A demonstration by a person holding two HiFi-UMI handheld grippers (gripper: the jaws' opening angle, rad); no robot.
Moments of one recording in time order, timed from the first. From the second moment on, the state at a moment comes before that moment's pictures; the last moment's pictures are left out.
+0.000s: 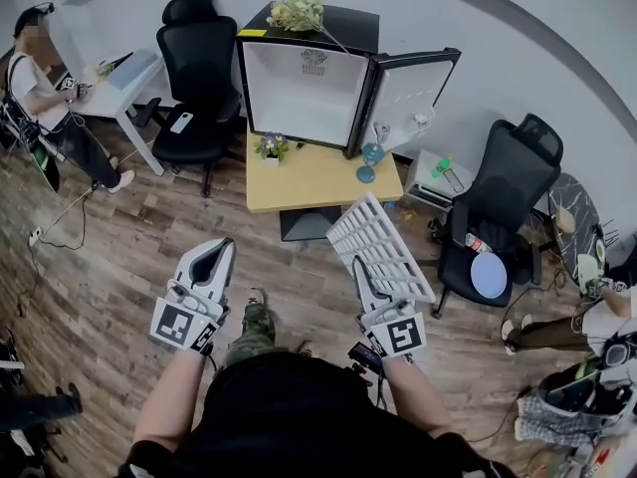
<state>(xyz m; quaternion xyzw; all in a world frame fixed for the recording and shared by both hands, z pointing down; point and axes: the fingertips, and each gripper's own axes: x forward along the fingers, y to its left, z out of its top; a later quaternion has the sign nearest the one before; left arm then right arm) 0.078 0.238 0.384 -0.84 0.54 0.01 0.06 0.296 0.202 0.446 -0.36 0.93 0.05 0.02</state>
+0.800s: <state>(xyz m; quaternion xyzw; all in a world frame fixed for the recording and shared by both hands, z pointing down) 0.009 0.121 0.387 -0.86 0.50 0.05 0.06 0.236 0.115 0.442 -0.41 0.91 0.06 0.00</state>
